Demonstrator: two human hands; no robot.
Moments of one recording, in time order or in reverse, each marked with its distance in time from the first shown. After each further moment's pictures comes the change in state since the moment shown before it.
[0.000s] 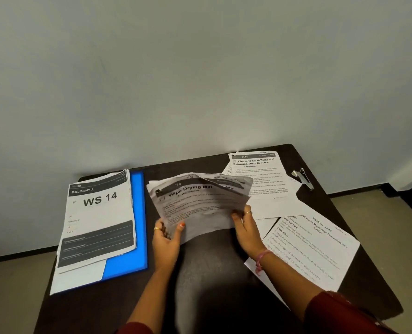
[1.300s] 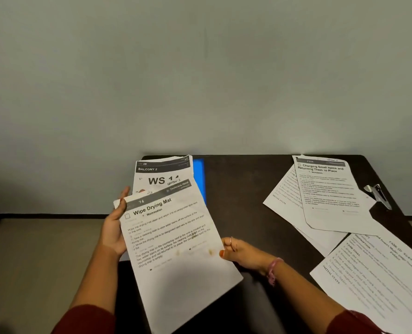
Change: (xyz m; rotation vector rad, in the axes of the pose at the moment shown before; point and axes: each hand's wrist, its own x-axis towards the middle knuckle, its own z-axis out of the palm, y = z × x) left_hand 0.080 0.021 -0.269 -0.822 -0.038 -0.332; right_hand -0.029 -0.033 0.160 0.158 -0.983 0.372
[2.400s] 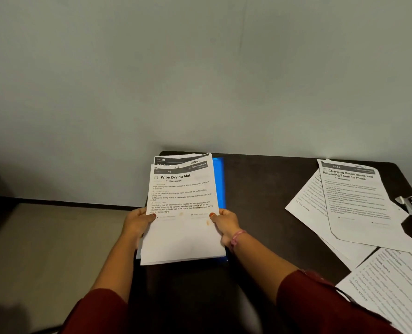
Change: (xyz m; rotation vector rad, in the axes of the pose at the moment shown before) left_hand 0.042 0.000 -0.037 0.757 0.386 -0.021; right_hand 0.113 -0.064 0.051 0.467 0.662 0.093
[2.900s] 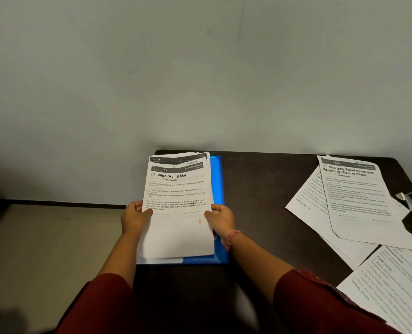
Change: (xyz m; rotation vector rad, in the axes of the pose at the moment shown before) left_hand 0.034 0.003 0.012 0.241 0.212 0.138; right_hand 0.024 0.003 0.011 -0.315 0.058 -0.165
